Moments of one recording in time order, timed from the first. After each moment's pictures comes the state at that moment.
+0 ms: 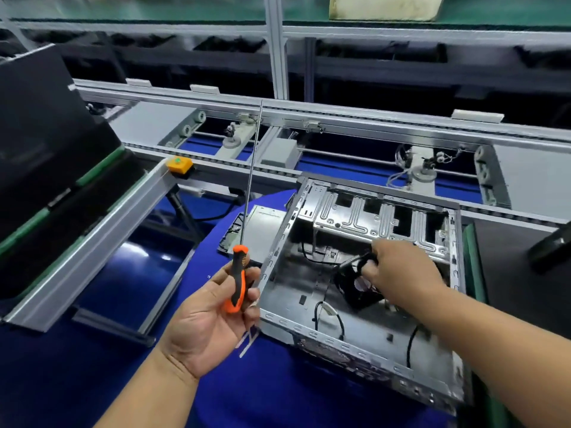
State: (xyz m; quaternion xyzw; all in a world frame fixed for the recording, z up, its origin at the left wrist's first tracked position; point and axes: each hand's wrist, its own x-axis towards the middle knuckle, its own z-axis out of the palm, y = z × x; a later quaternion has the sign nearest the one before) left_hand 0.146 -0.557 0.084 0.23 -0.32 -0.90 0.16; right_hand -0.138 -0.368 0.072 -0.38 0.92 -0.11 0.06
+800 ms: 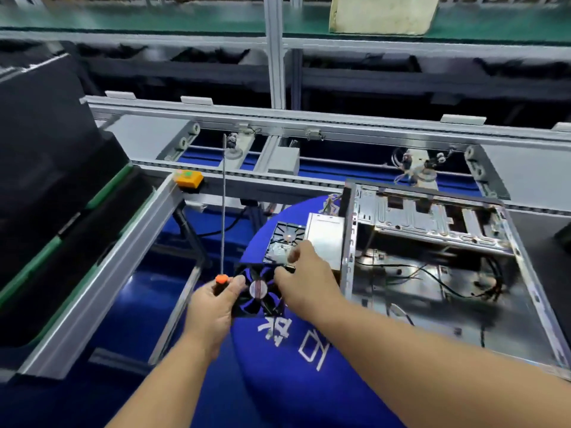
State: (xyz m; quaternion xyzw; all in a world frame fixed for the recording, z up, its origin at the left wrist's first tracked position) left_hand 0.212 -0.734 0.022 0.39 -0.55 -0.71 0.21; right_hand 0.077 -0.600 0.080 -0.23 0.86 -0.39 0.22
